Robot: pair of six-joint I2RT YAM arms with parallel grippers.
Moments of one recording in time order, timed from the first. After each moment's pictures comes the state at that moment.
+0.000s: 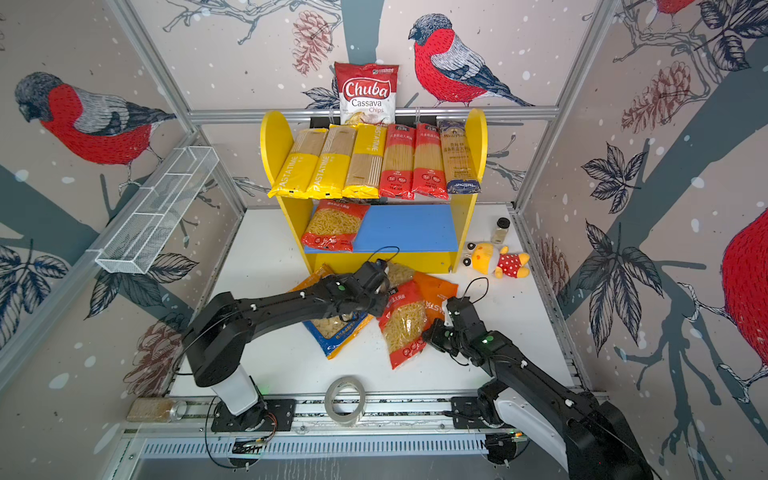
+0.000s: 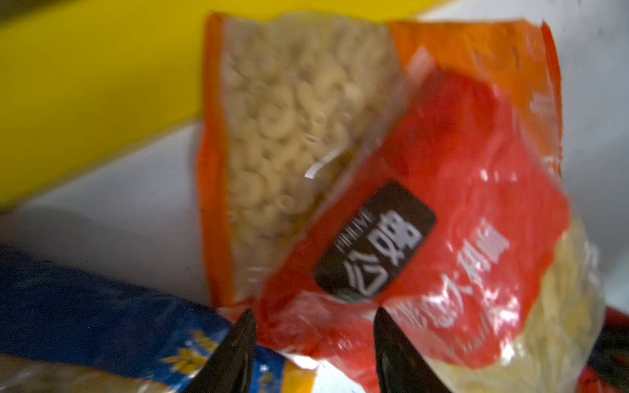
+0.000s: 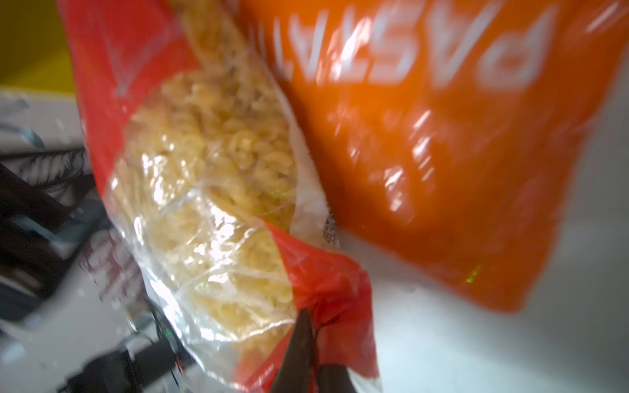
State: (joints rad) left arm -0.87 1.69 1.13 -0.42 -0.14 -0.40; right arm 0.56 0.90 0.30 -0.30 -0.36 0.92
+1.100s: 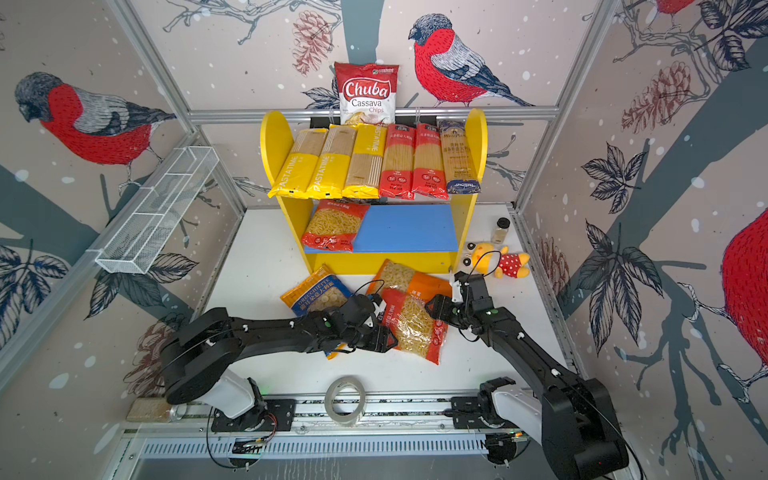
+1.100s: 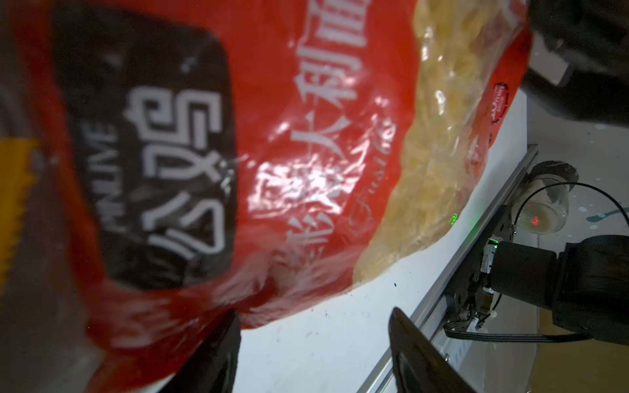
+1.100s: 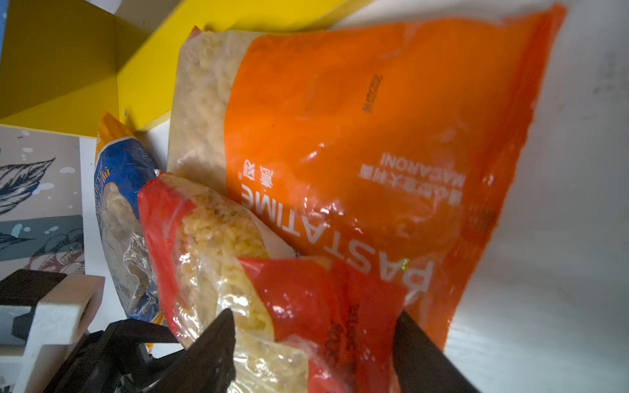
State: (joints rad) left arm -0.99 1.61 0.77 -0.04 0.27 -0.78; right arm 0.32 1.06 0.47 -0.33 -0.37 0.57
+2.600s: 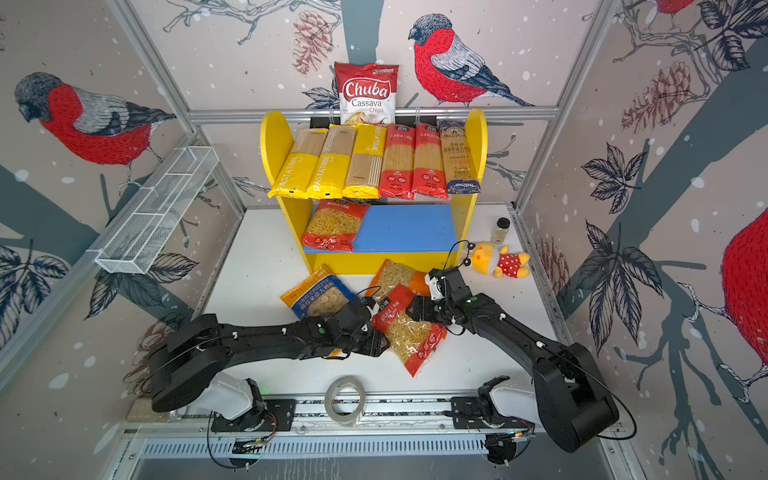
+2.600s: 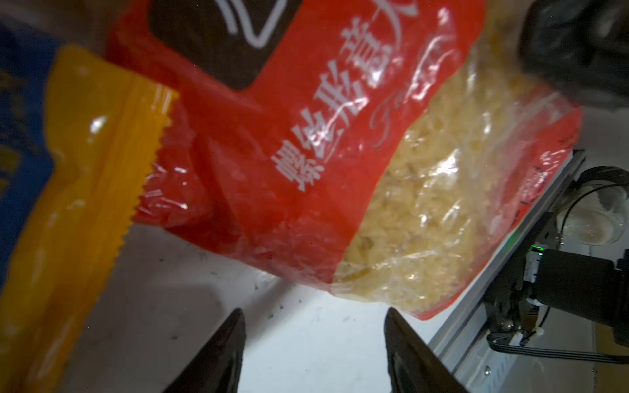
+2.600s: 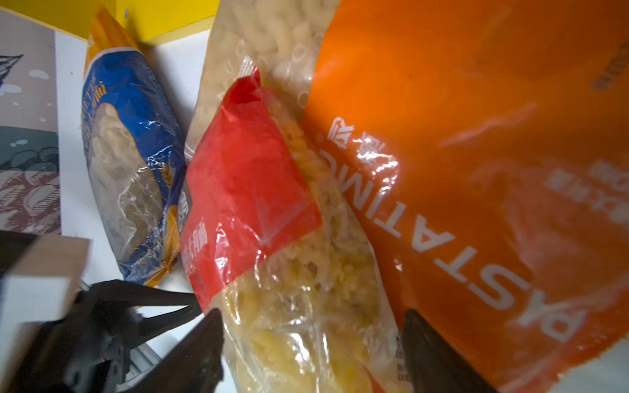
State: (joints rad) left arm -1.02 1.54 0.68 -0.06 0.16 -0.79; right arm 0.49 1.25 0.63 -0.37 -0.37 0.47
